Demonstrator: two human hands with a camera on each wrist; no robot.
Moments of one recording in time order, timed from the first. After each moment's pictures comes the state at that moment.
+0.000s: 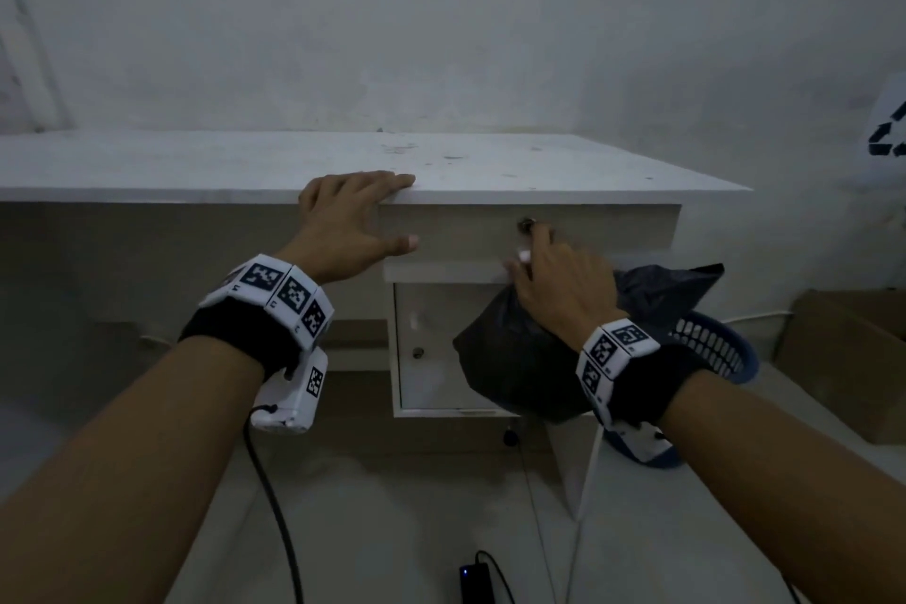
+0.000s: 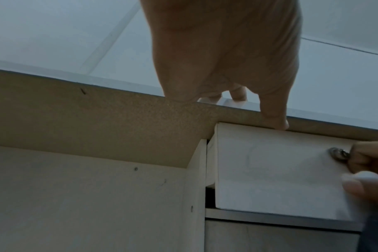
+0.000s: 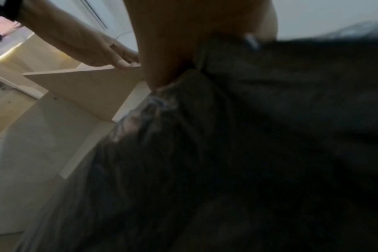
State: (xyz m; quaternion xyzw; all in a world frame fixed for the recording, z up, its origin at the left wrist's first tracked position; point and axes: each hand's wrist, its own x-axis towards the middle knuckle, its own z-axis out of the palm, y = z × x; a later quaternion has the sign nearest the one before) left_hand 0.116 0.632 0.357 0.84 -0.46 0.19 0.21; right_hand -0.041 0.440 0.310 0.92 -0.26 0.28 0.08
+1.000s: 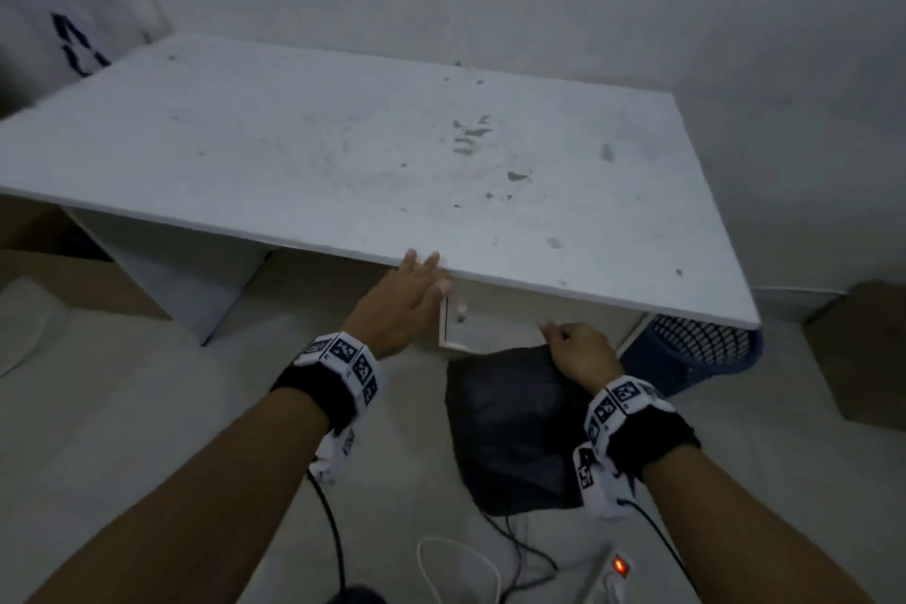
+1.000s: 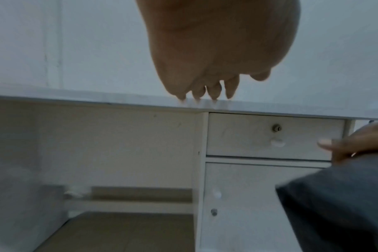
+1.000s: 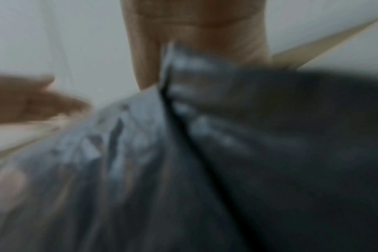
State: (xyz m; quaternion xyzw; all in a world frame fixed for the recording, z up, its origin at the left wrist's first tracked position) left_hand 0.070 0.656 0.443 0.89 -0.36 -0.14 0.23; right_hand -0.059 0.431 0.392 0.87 -0.34 -0.05 -0.36
